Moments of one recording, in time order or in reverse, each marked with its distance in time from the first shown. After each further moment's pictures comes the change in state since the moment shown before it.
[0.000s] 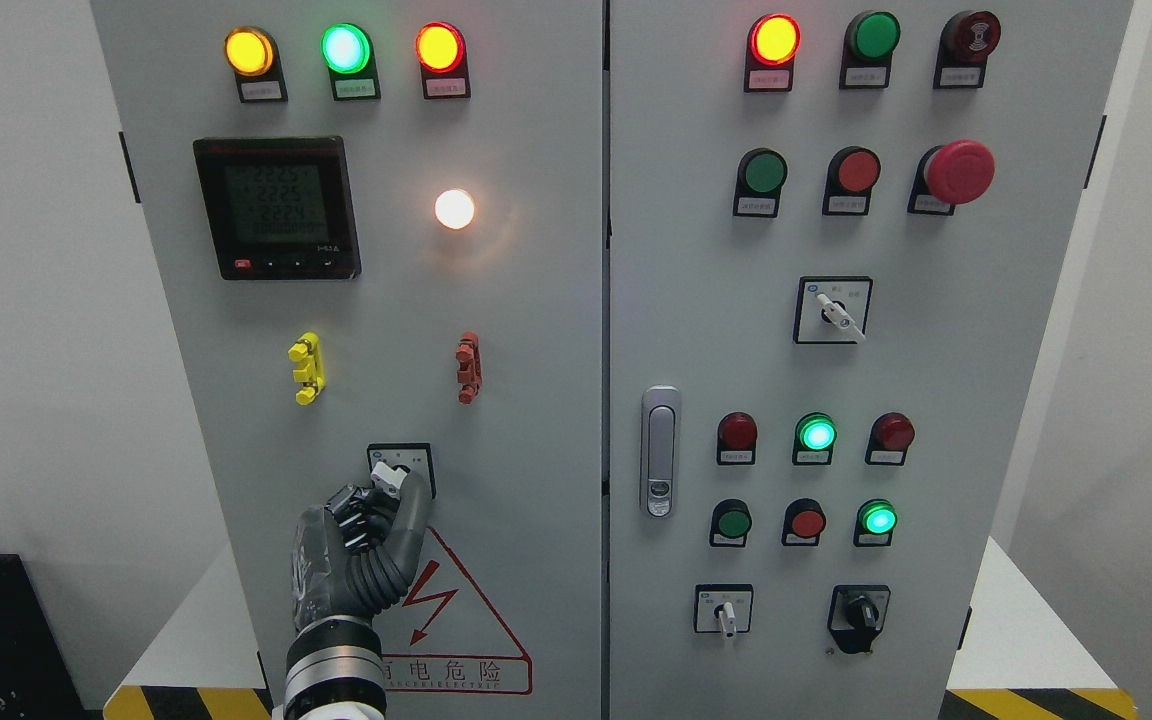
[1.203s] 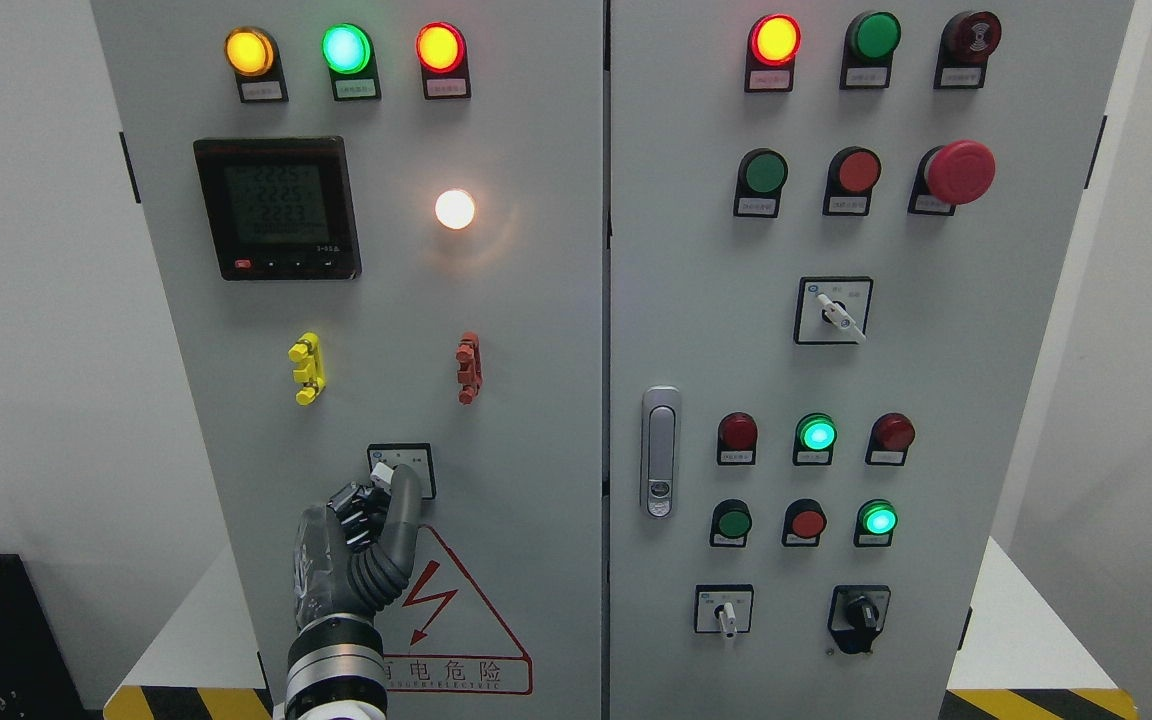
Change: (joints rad) left arm -0.001 0.000 0.000 0.001 0.001 -0.003 -0.001; right arm 0.000 0.000 0.000 -0.001 0.000 0.000 0.000
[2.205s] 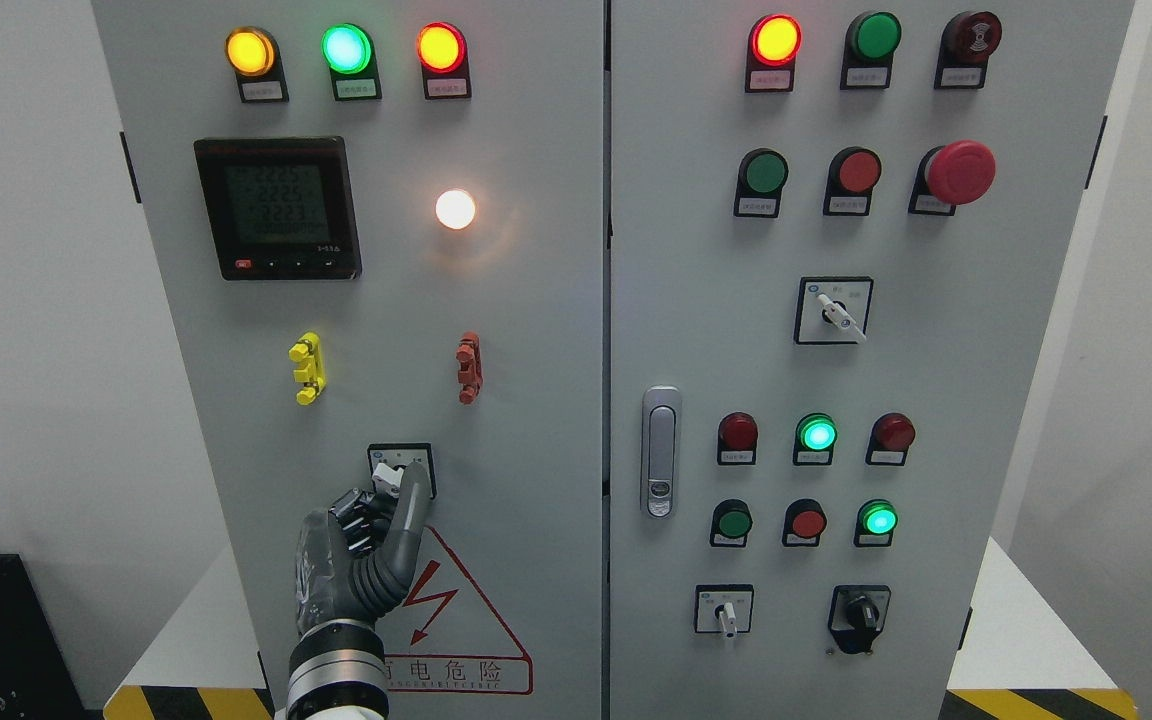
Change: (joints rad) left arm 0.021 0.000 -0.005 -0.006 0.000 -0.011 0.000; right arm 0.000 0.000 0.000 0.000 0.000 0.000 0.000
